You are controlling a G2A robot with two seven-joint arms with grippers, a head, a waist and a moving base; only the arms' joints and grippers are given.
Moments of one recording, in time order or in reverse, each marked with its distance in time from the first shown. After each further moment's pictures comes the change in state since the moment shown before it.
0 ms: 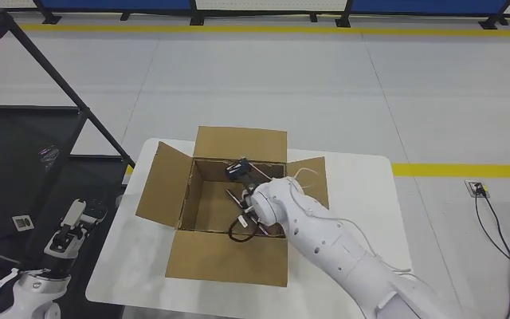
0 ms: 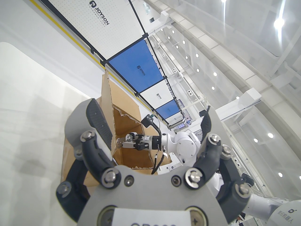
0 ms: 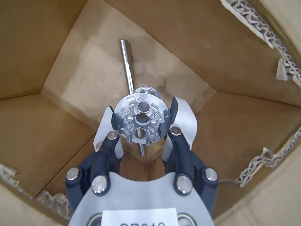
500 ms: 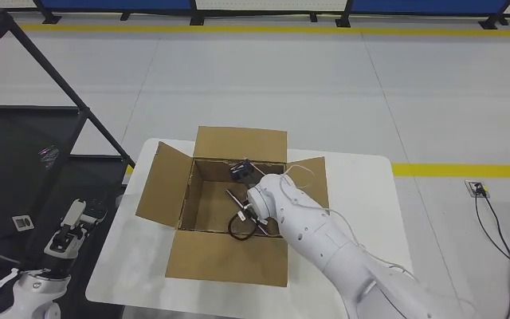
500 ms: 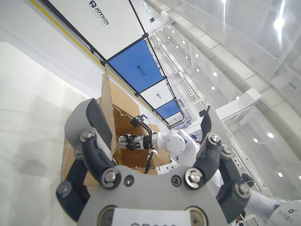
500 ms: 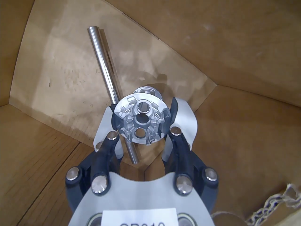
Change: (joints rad) left arm 0.000 0.000 0.000 0.000 0.000 0.000 0.000; right arm 0.091 -0.124 -0.045 0.328 0.061 -0.031 -0.067
